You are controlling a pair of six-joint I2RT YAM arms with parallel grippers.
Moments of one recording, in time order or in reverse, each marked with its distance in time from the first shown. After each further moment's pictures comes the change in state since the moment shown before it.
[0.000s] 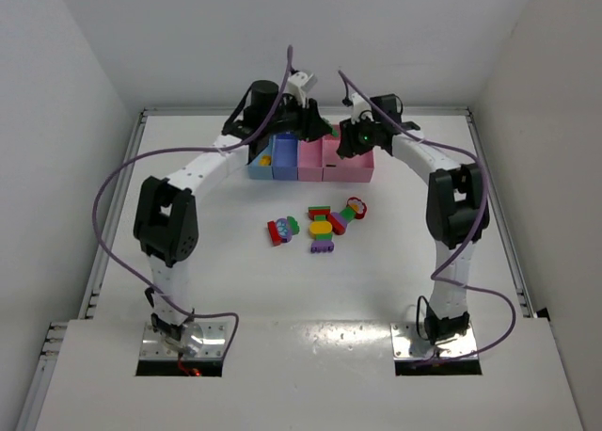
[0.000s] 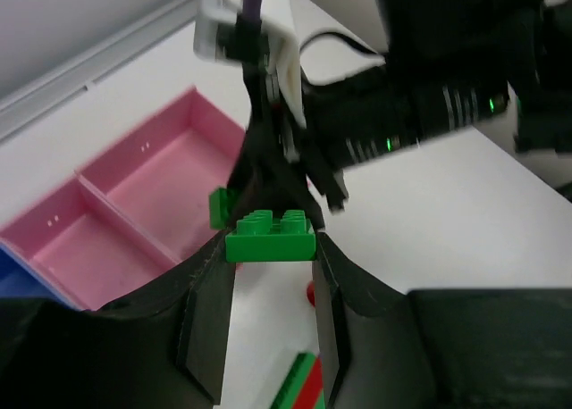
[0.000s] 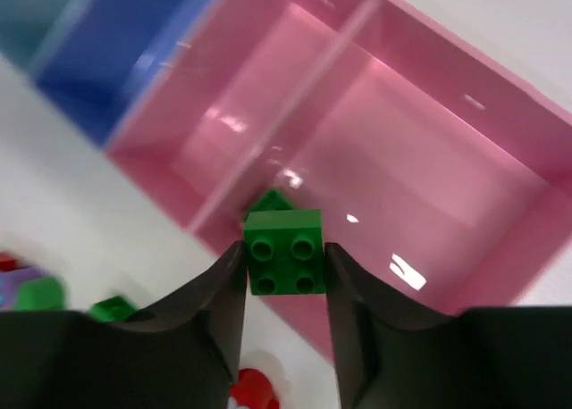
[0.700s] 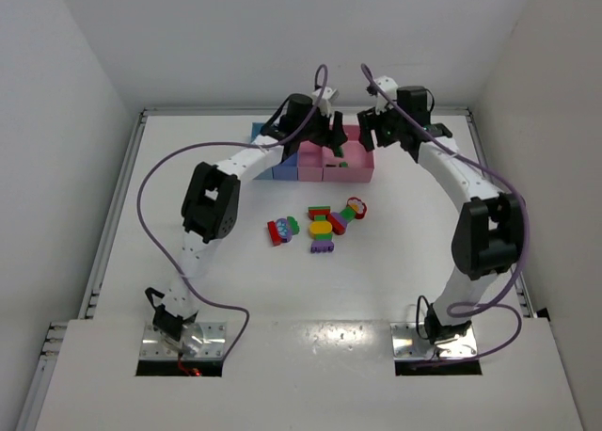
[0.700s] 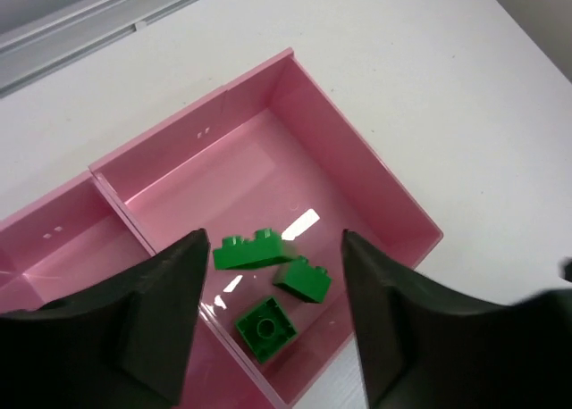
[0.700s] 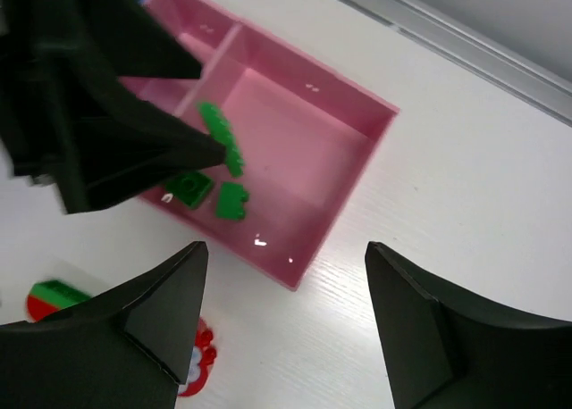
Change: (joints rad) left arm -0.075 0.461 0.384 -0.027 -0.270 -0.012; right arm -0.021 -0.293 -0.171 0.005 0.301 -0.078
